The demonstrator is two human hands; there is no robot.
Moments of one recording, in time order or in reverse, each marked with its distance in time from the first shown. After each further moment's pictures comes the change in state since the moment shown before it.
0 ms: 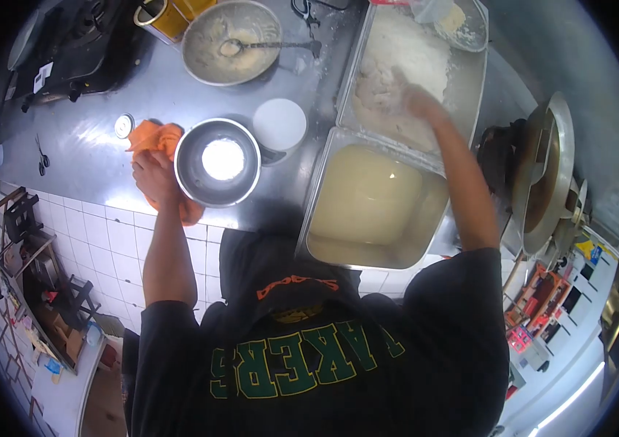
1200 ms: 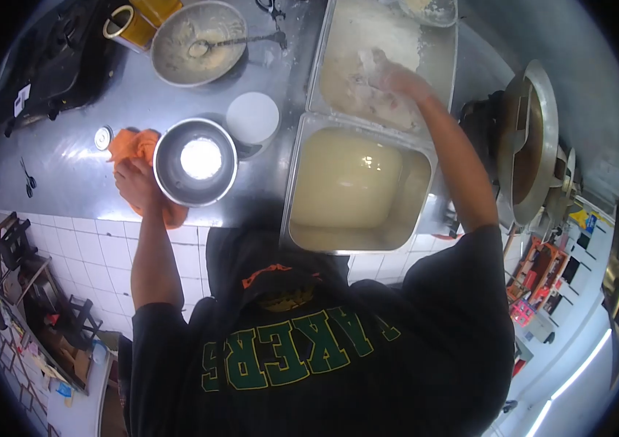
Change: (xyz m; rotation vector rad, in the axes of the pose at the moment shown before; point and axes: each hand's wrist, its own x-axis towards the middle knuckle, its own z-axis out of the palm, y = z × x) left_hand 0.000 -0.013 0.010 0.020 0.105 0.112; right_hand -0.007 -0.039 -0.030 0.372 -0.184 0.397
